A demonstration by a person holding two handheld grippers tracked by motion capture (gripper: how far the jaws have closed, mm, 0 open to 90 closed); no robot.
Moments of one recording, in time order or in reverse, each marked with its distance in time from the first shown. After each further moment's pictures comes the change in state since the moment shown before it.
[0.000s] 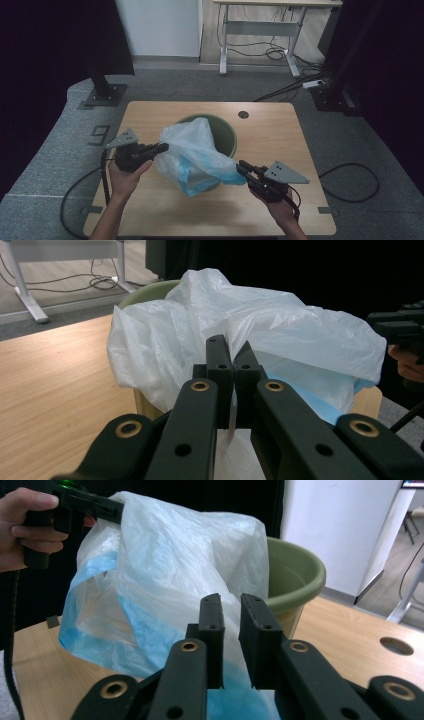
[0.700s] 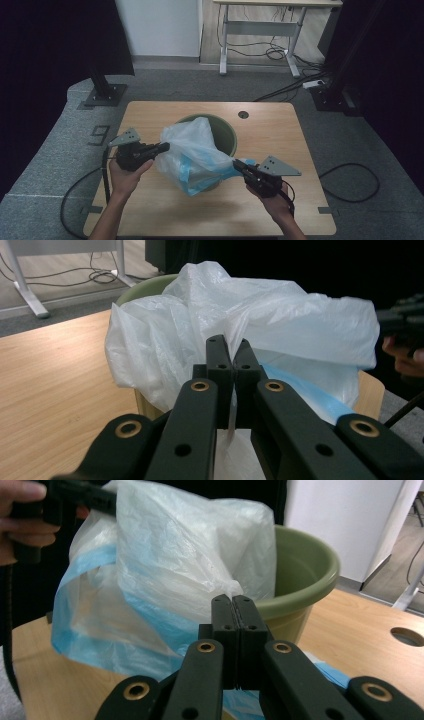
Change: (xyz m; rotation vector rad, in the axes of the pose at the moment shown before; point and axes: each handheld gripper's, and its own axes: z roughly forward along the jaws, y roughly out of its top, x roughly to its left) left arm 0.000 0.004 0.003 0.034 0.003 0.009; right arm -0.002 0.005 0.016 0.057 0.007 0.024
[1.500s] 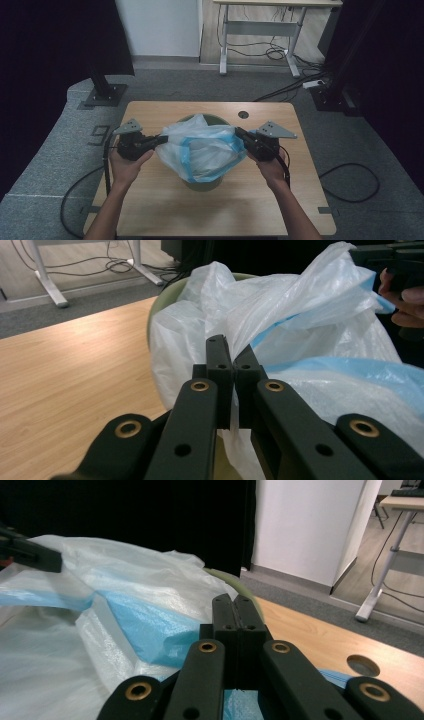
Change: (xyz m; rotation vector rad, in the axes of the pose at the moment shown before) left arm 0.022 0.014 0.010 0.045 0.059 -0.014; right arm -0.053 0.048 0.045 -0.015 -0.093 0.019
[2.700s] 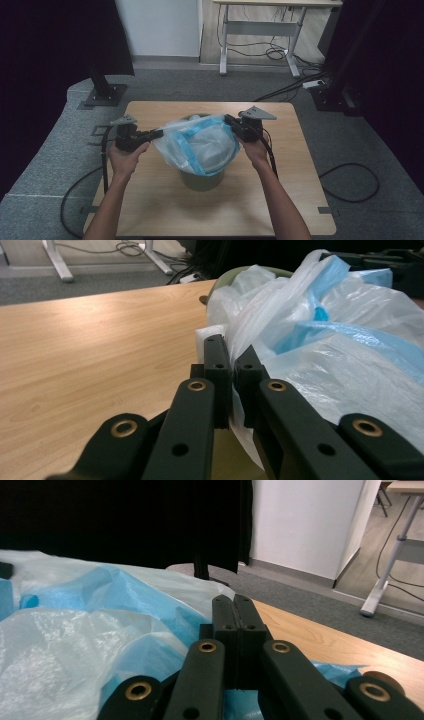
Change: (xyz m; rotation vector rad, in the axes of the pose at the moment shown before) left arm 0.045 -0.010 0.015 0.010 0.008 -0.150; right arm -0.029 -0.005 0.077 0.025 -0.002 0.030
